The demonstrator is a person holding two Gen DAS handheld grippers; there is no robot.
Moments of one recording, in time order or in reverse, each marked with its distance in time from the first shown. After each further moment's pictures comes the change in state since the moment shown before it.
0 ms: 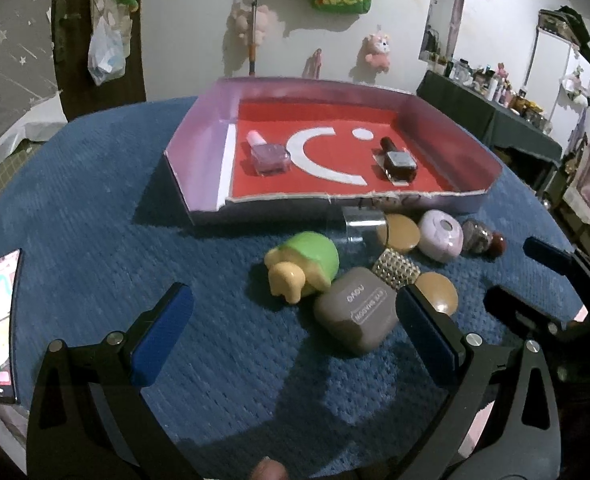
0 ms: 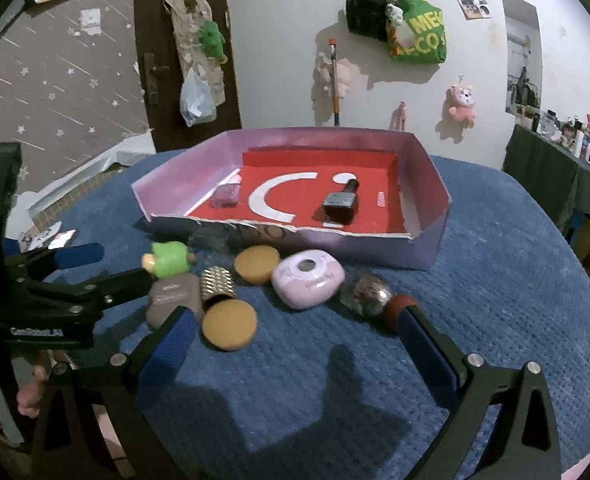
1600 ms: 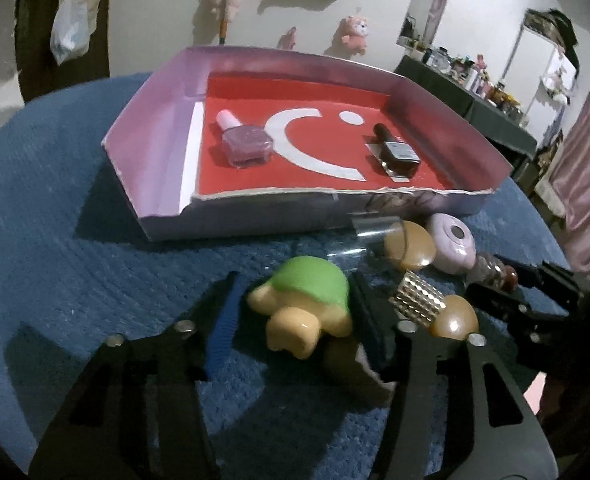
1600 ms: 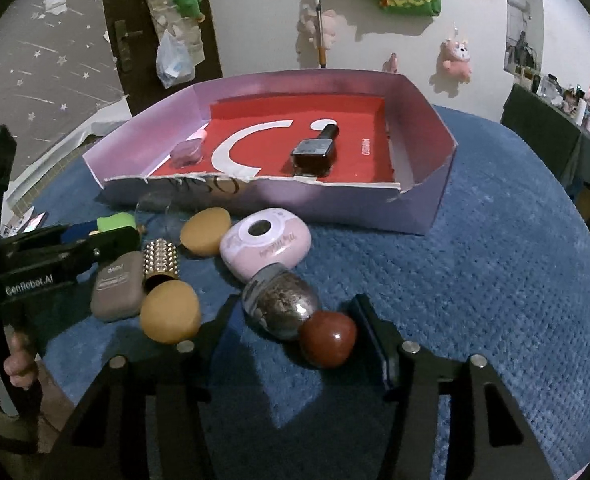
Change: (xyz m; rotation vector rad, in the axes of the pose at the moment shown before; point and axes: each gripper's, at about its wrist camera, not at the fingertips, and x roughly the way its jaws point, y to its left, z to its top) left arm 0.048 0.021 0.020 -0.010 0.069 -0.135; right arm 0.041 -0.023 -0.001 0.033 0.174 -0.019
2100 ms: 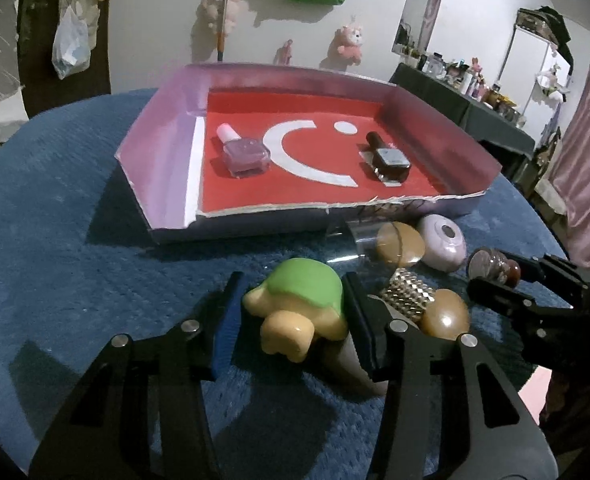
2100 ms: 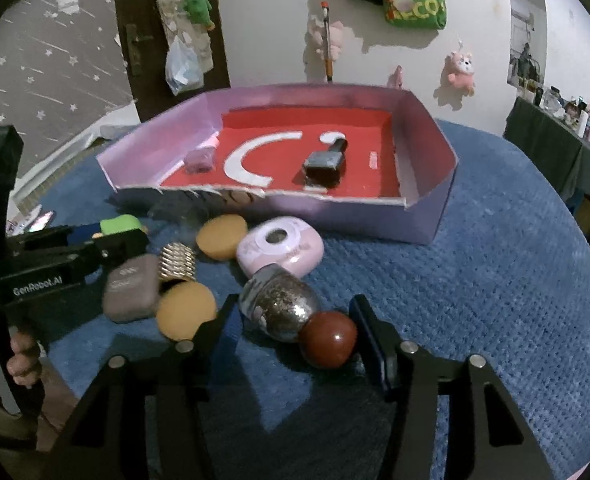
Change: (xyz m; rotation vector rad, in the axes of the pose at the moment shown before) left arm -0.021 -0.011 -0.007 0.048 -0.055 0.013; right arm -0.014 0.008 -0.001 -0.023 -0.046 0.017
